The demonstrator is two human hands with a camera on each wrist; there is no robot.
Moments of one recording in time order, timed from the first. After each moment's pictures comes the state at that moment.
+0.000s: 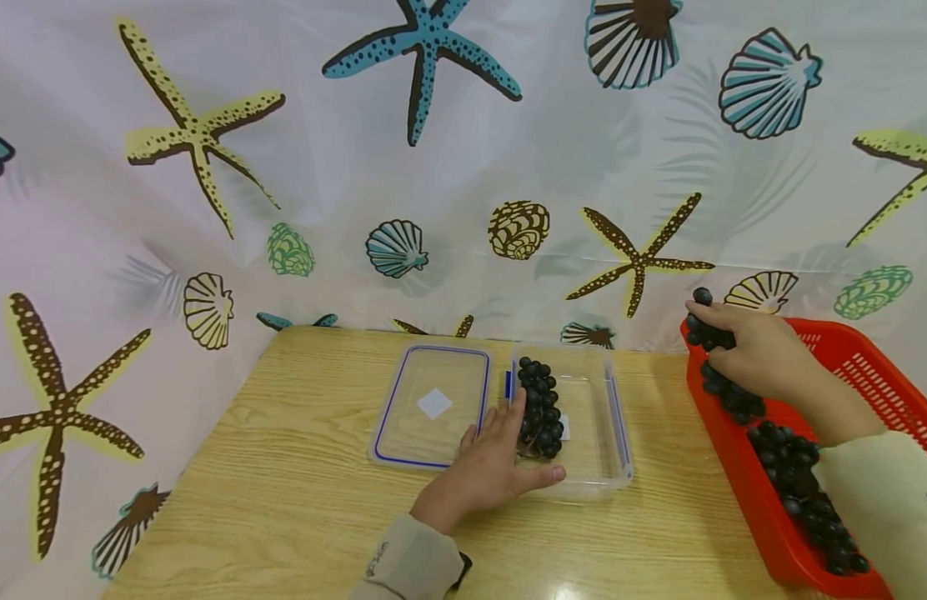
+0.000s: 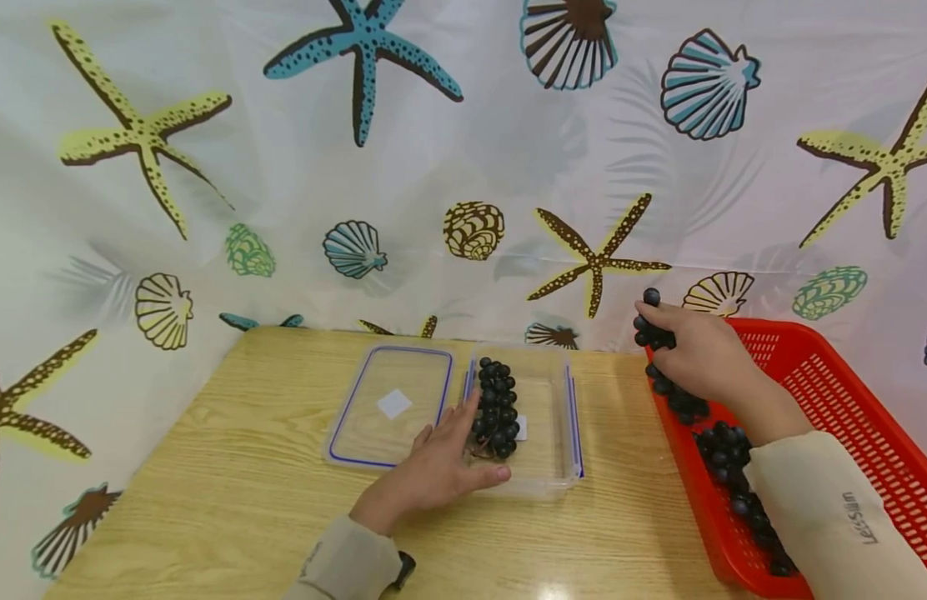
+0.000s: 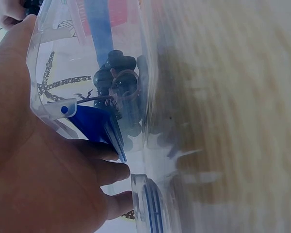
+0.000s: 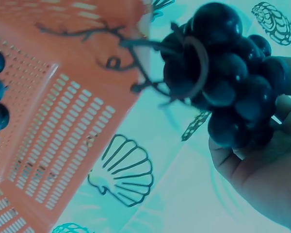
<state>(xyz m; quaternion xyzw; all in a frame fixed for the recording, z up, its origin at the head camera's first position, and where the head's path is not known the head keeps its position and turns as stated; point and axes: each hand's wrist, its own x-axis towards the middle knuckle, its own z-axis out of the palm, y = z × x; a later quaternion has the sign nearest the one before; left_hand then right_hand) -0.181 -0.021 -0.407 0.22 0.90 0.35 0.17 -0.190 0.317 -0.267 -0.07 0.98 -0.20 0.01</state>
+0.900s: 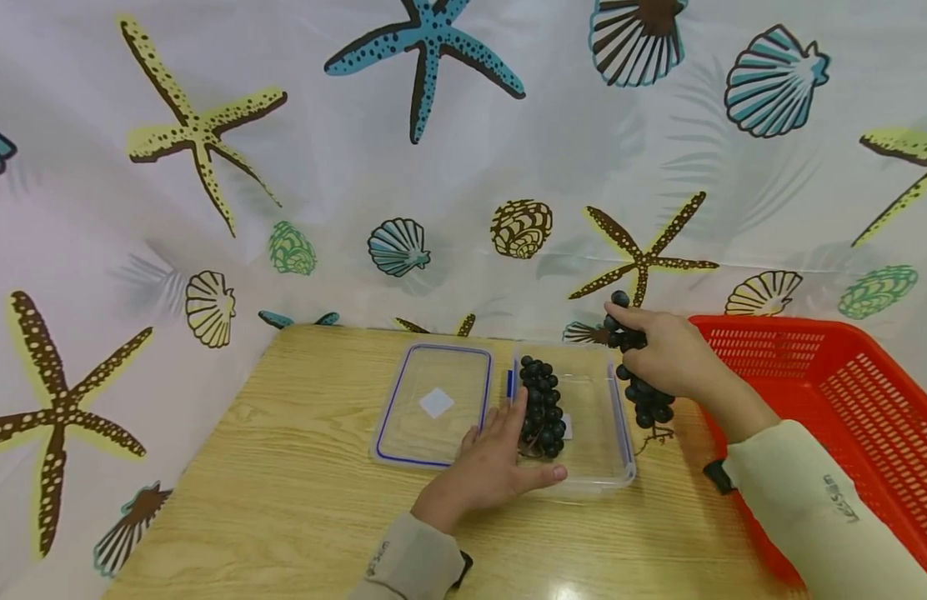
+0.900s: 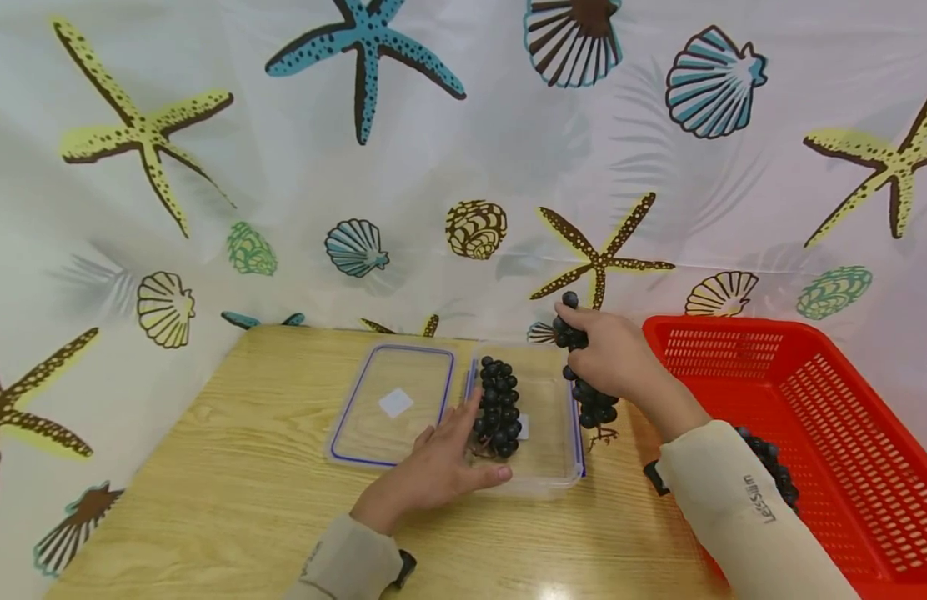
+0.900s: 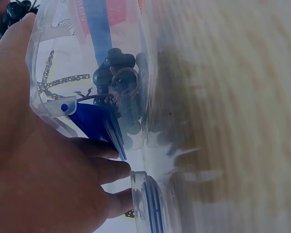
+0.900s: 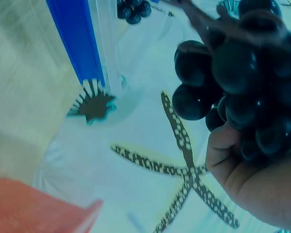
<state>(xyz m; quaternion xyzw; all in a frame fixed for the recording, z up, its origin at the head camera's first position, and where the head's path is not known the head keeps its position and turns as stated) -0.182 -0.022 -0.407 0.22 0.90 0.35 0.17 -0.208 0.231 -0.276 -0.07 0.95 -0.28 0.05</state>
